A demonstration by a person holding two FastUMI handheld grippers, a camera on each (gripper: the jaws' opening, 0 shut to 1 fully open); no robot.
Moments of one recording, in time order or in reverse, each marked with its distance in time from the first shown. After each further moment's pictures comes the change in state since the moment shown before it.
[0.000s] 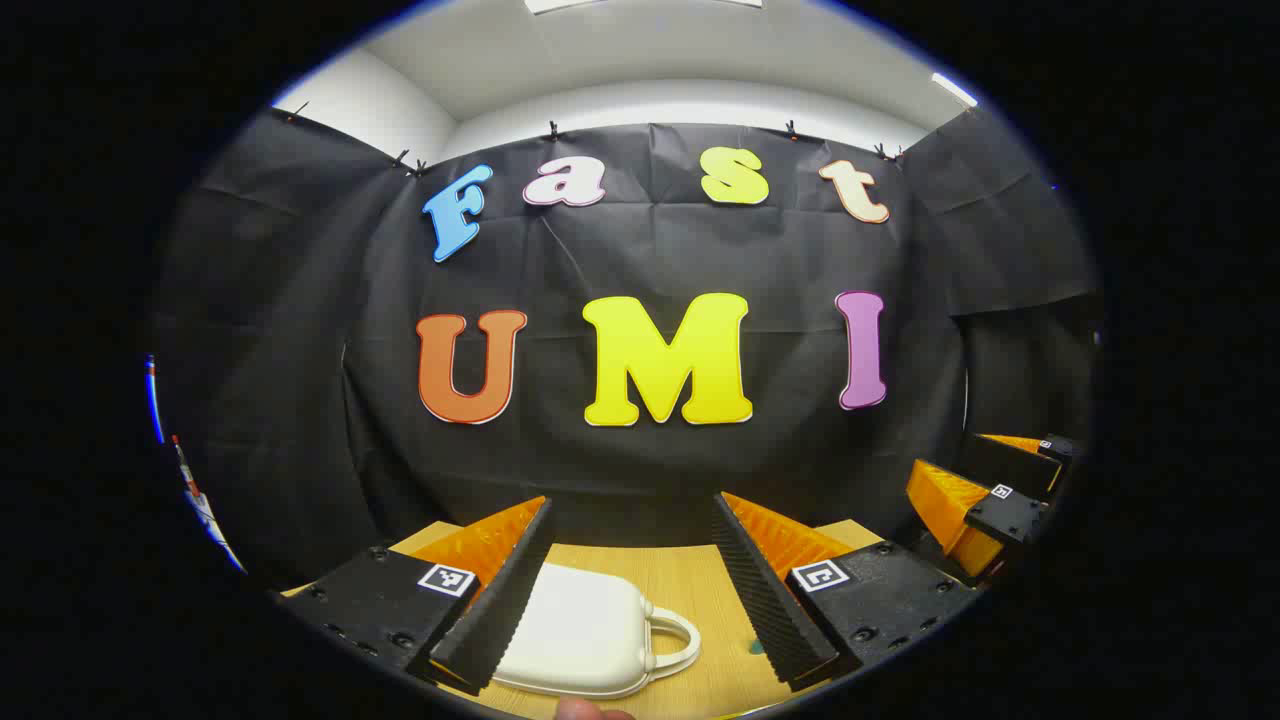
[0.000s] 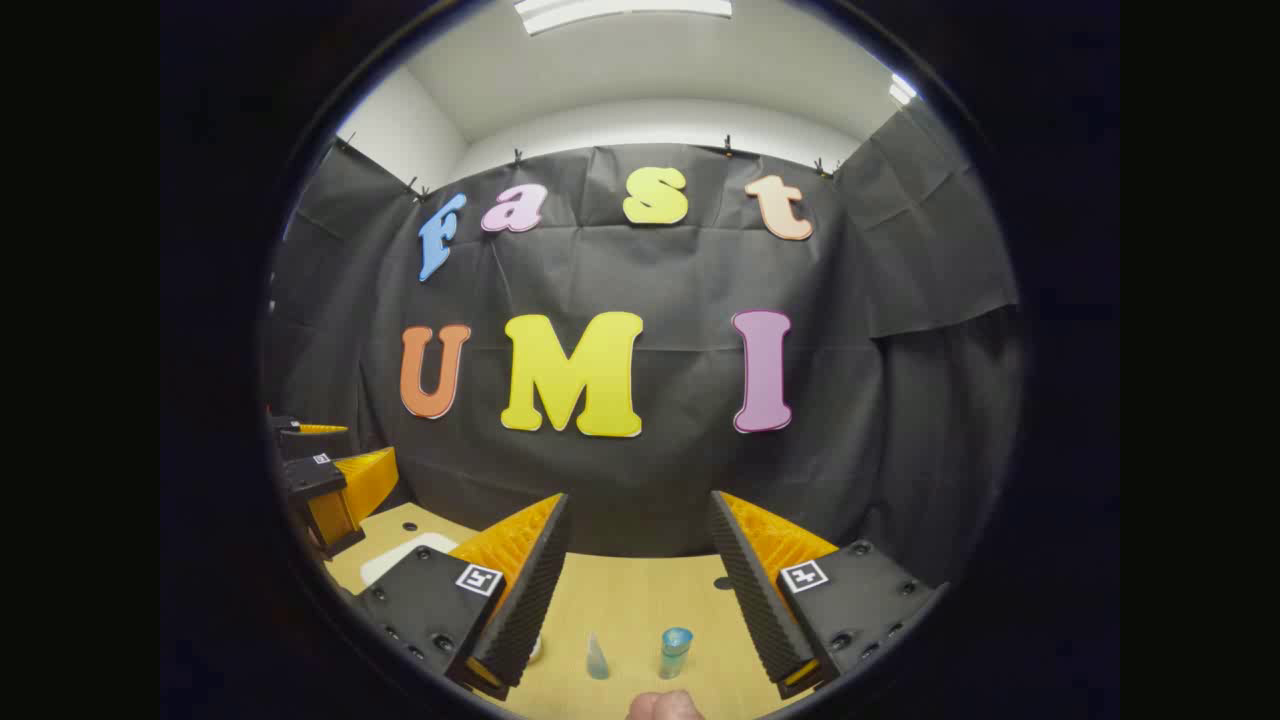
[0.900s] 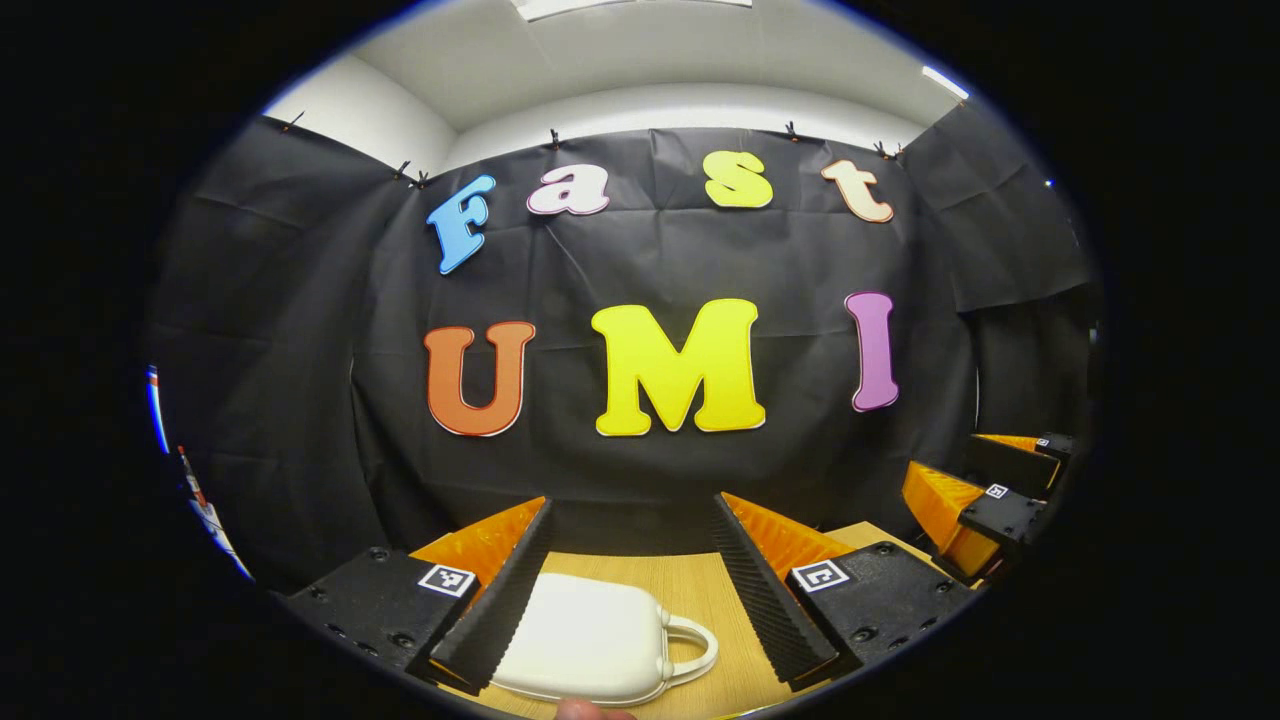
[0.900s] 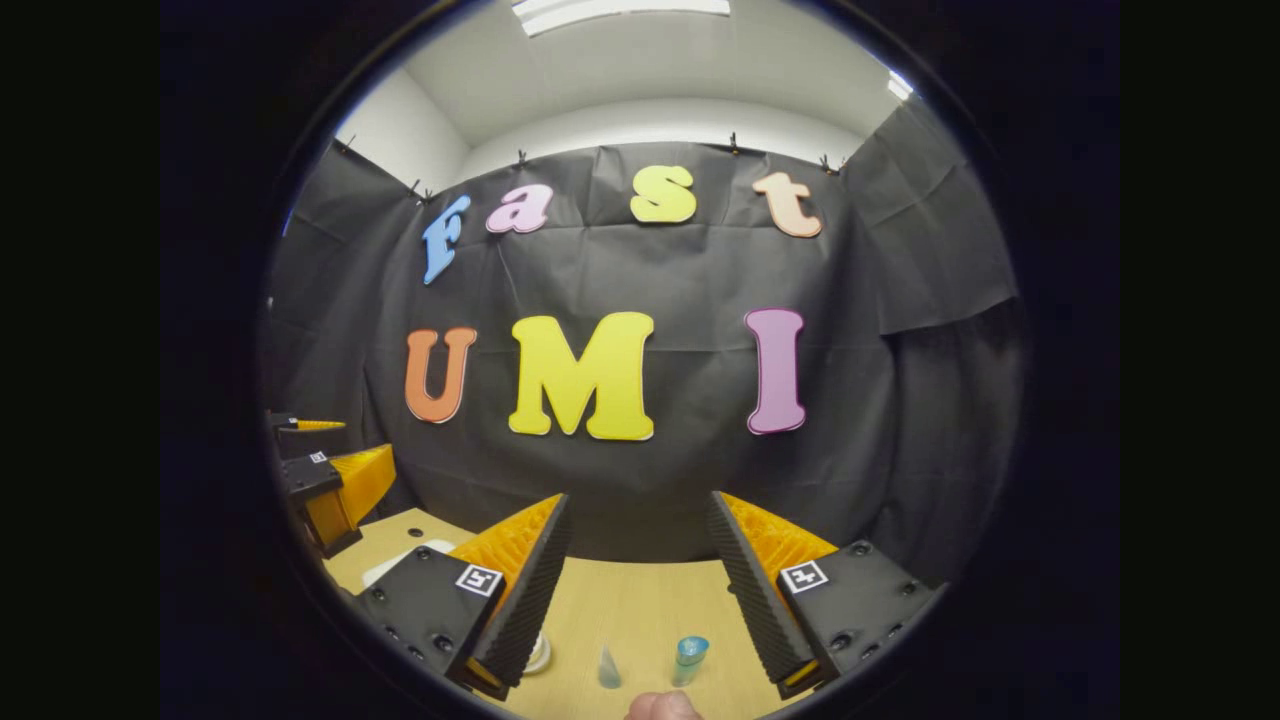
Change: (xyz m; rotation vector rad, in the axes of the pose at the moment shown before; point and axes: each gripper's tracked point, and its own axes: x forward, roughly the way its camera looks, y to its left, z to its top) left arm 0.005 0.001 0.008 0.023 -0.022 0.028; right arm 0.018 0.014 -0.007 0.013 0.007 0.030
